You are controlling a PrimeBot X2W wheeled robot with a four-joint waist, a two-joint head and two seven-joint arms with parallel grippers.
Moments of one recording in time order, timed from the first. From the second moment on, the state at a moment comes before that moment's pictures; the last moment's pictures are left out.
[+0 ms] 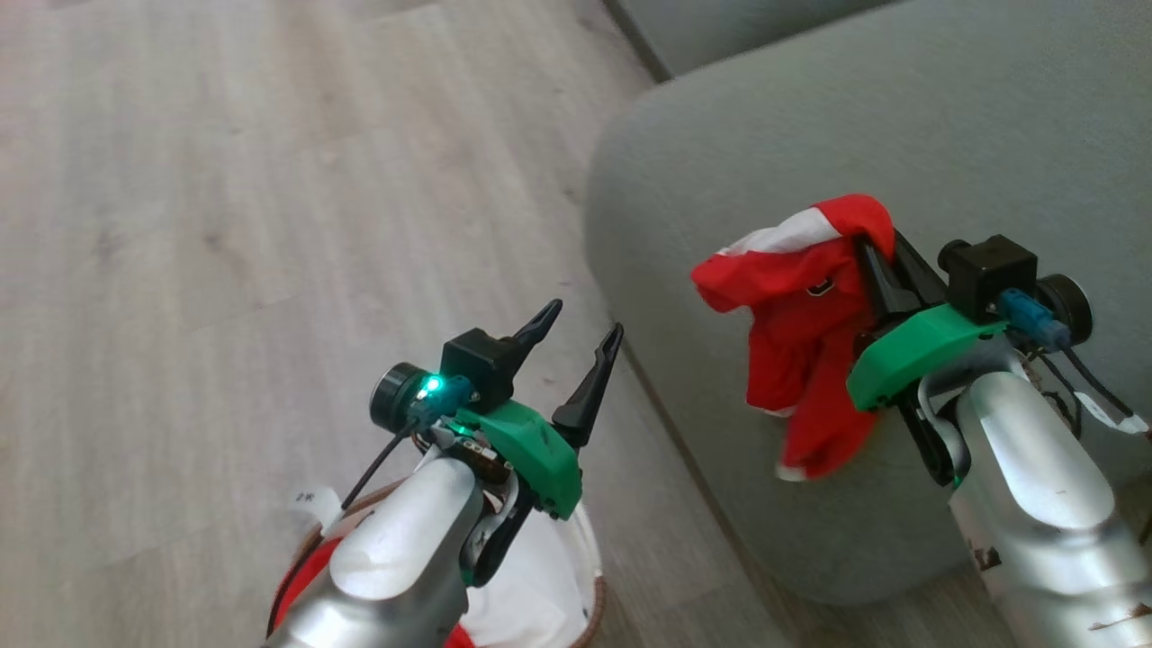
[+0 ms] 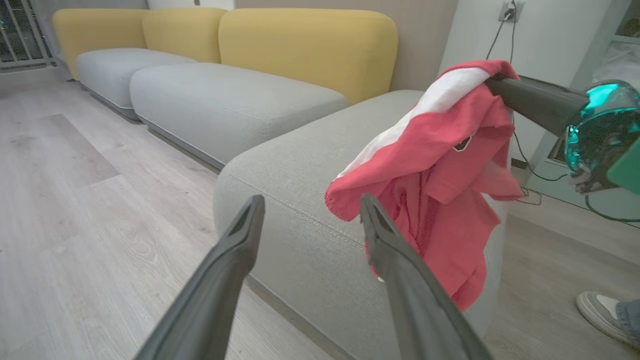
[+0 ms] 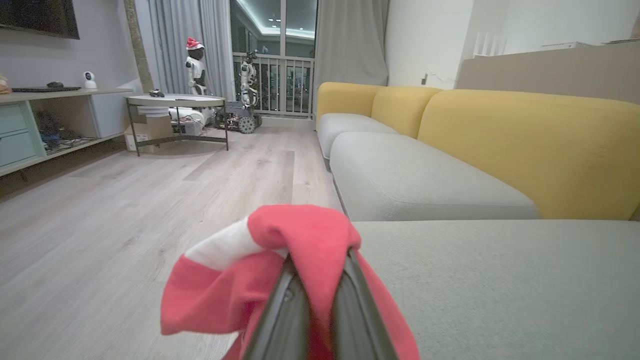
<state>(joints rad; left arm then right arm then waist) -0.51 0.05 -0.76 0.59 -0.49 0.00 -0.25 -0.50 -0.20 0.24 0.56 0.22 0.12 -0.26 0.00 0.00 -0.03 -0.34</state>
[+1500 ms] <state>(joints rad) -0.72 0.26 -0.73 0.21 -0.35 0.11 -0.10 -1.47 -0.49 0.09 1.02 0.19 0.12 -0.25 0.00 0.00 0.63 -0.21</state>
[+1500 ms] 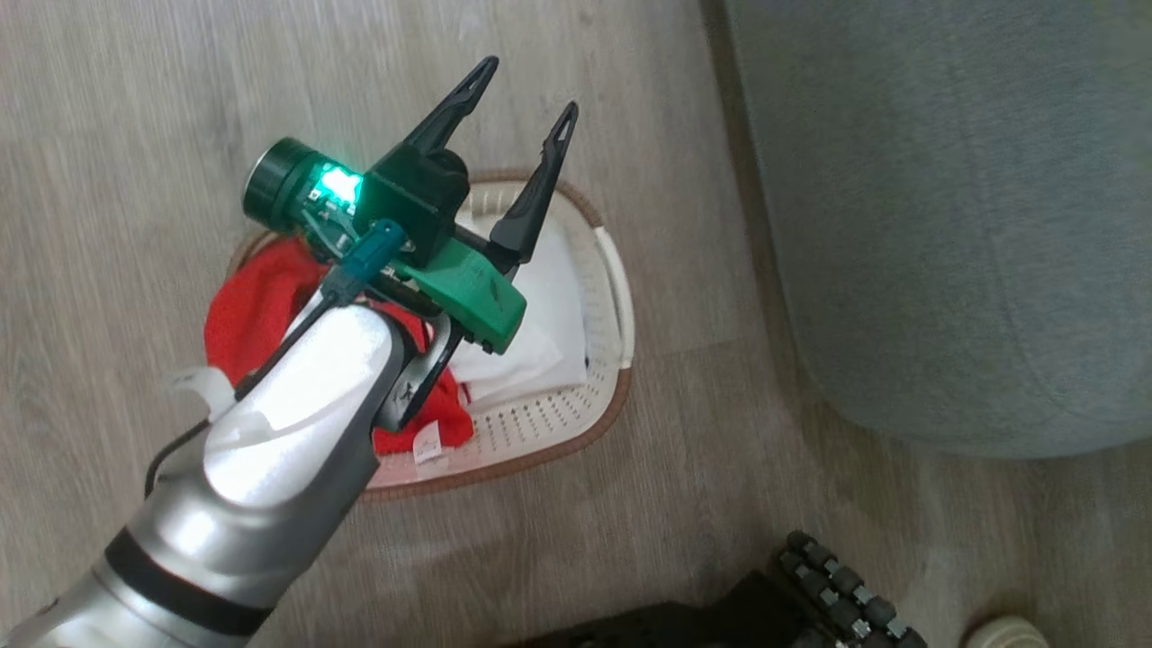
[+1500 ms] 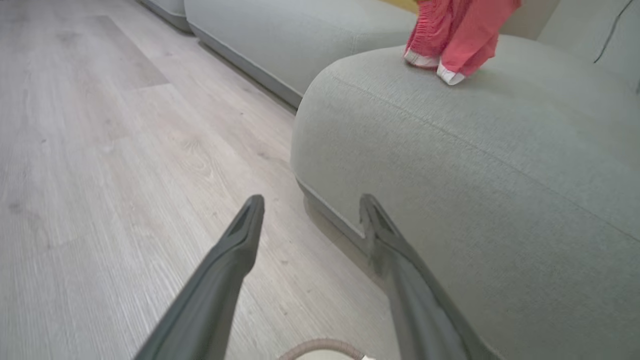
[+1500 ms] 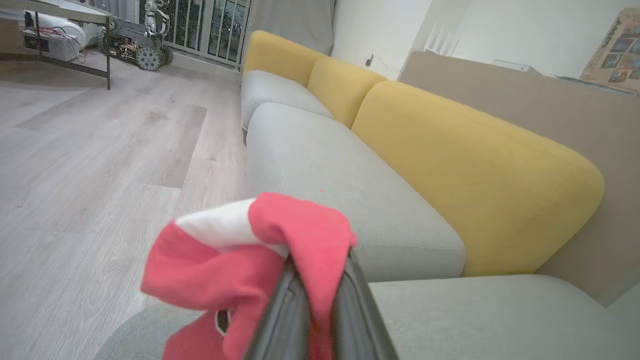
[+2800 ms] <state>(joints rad) -0.63 0.26 -0.70 0.26 -0.43 0.16 -0.20 -0.96 -0.29 0.04 0.83 0.11 0.12 -0.26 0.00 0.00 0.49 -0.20</state>
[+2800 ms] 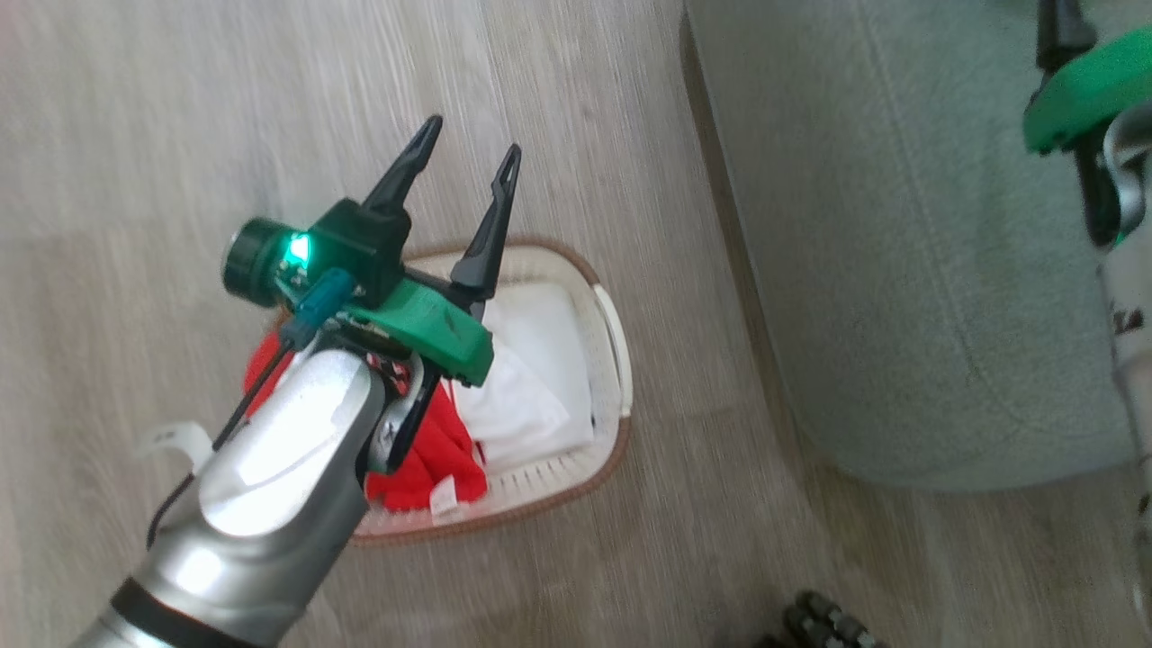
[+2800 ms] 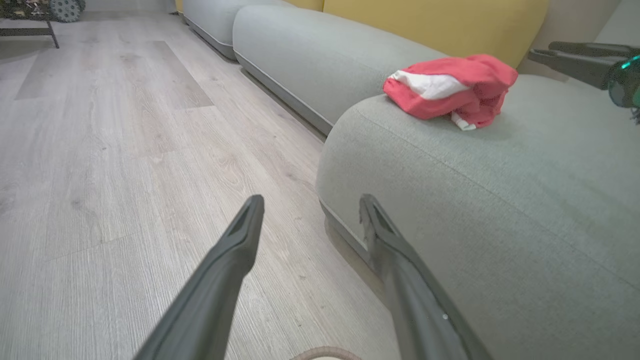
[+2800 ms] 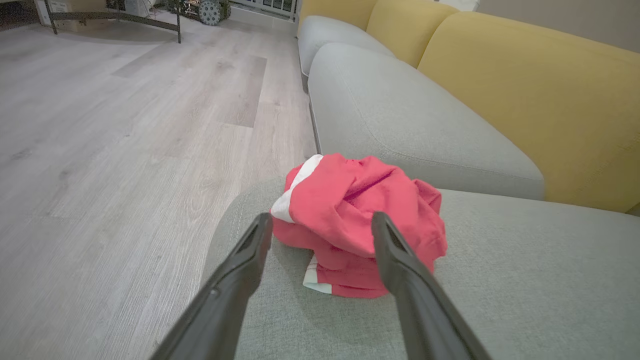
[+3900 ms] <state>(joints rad) 0.04 0.20 -0.31 0.14 -0.38 0.23 -0.25 -0.21 -0.06 0.01 0.35 0.11 0.12 -0.26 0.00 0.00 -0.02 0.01</state>
